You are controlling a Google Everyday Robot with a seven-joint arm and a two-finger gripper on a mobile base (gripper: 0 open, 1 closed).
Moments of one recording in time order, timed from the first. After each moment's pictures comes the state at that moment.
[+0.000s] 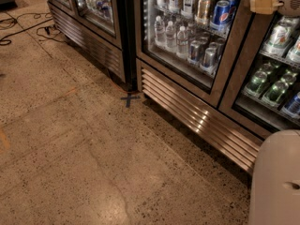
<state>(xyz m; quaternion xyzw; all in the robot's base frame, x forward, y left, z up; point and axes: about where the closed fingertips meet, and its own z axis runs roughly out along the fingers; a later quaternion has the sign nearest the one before) 0.752 -0.322 0.999 -0.31 0.77 0.17 0.53</state>
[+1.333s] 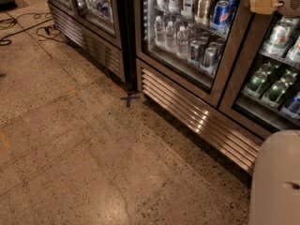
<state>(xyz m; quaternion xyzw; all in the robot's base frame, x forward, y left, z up) 0.751 -0.322 1.000 -0.31 0.77 0.17 0.53</state>
